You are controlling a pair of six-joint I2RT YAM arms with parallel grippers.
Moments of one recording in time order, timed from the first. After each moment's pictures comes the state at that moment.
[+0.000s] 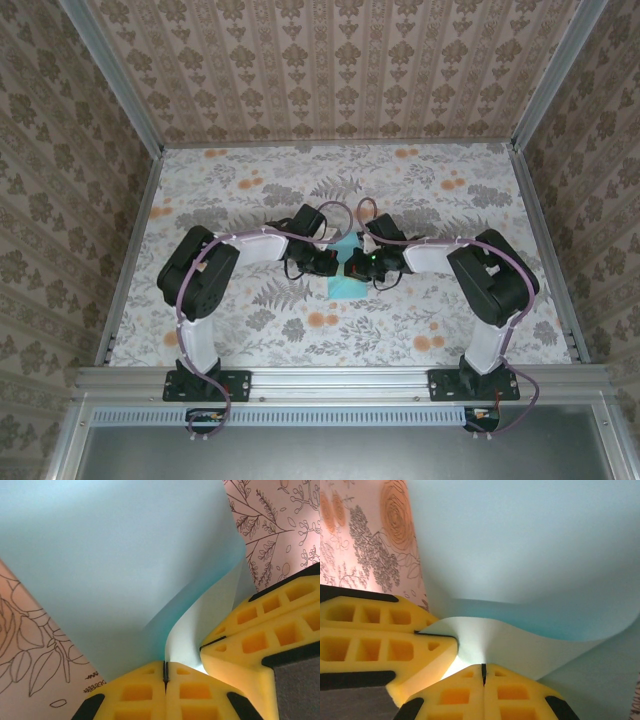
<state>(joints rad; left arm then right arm) -0.70 1.90 1.10 -0.35 0.45 -0.32 0.51 1.81 0.88 -0.09 -0.50 0.74</state>
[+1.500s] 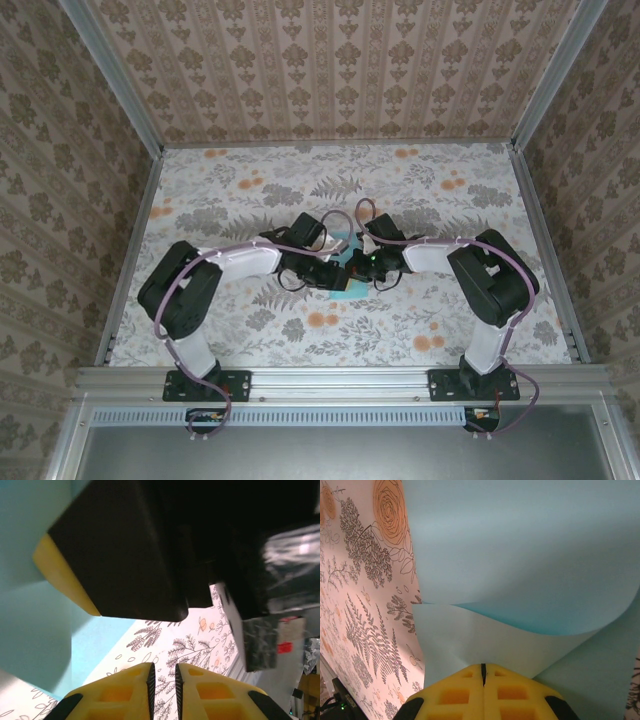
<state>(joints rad) -0.76 1.75 0.99 -0.33 0.71 -0.41 0.51 1.81 0.88 -0.12 -0.48 0.71</state>
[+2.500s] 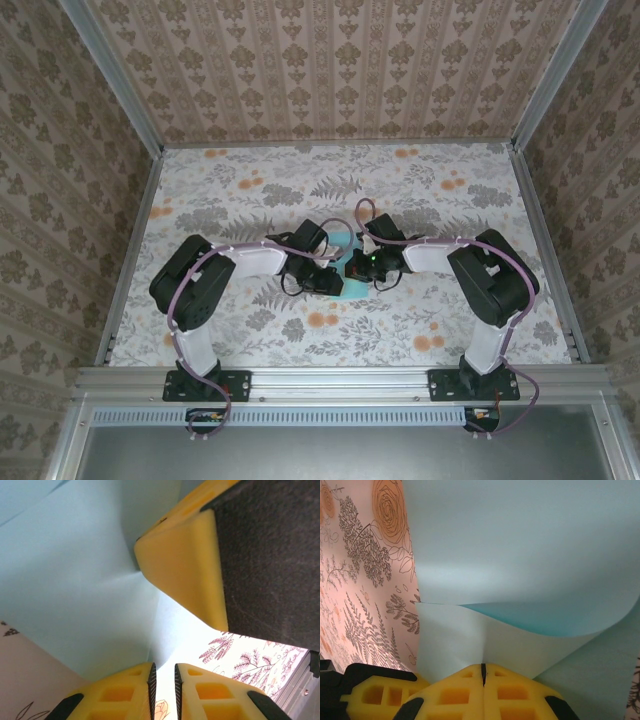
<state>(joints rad) -0.76 1.82 0.98 -0.34 0.57 -0.41 0.51 1.81 0.89 -0.13 -0.48 0.71</state>
